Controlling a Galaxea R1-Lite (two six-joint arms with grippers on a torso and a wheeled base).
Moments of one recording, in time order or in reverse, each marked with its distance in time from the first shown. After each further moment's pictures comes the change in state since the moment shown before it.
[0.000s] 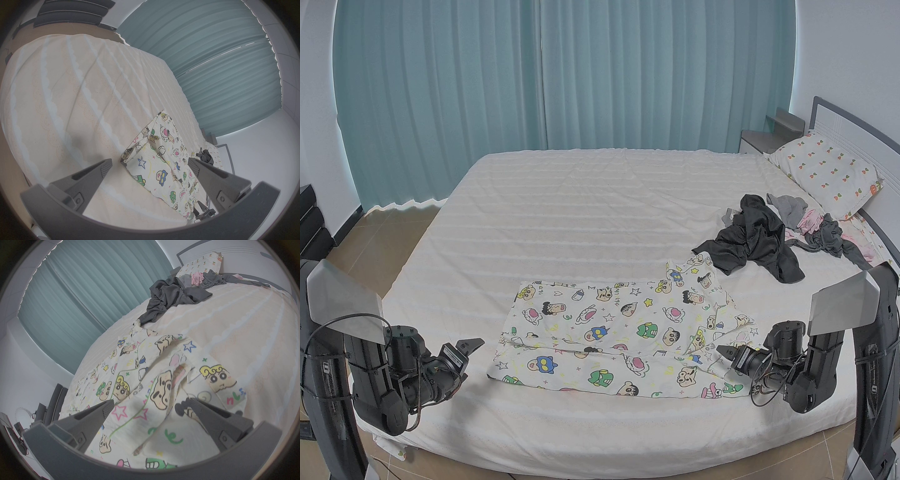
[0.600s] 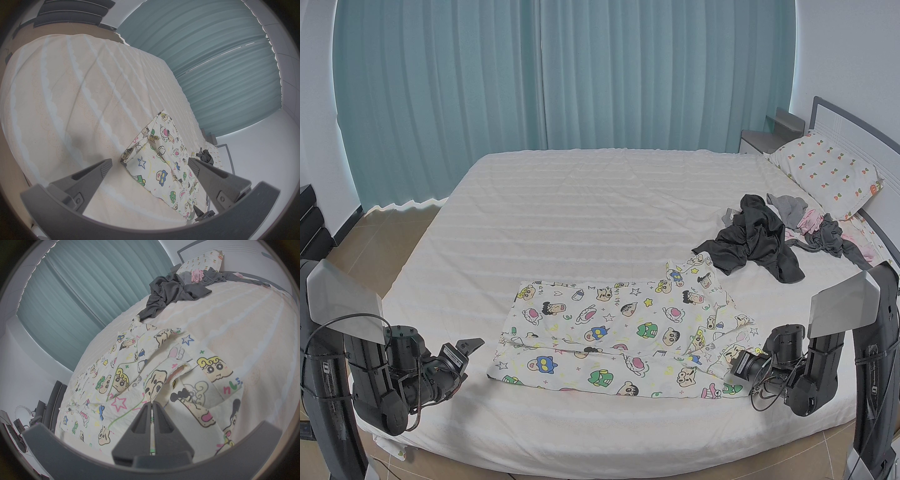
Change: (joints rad) left arm 0.001 0.000 0.000 0.000 0.000 0.000; right arm 0.022 -0.007 0.042 0.006 0.002 -0.009
